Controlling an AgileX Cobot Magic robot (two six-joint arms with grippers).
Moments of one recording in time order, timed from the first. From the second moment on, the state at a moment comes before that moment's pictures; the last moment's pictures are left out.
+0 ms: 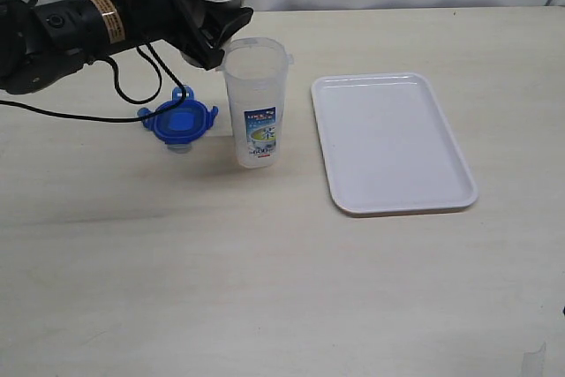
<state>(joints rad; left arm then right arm) -0.30 1.89 -1.01 0.75 -0.74 -0.23 0.05 0.00 0.00 -0.01 0.35 -0.04</state>
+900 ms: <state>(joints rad) -0.30 1.89 -1.01 0.79 -0.74 0.08 0.05 0.00 0.00 -0.01 0.35 -0.04</state>
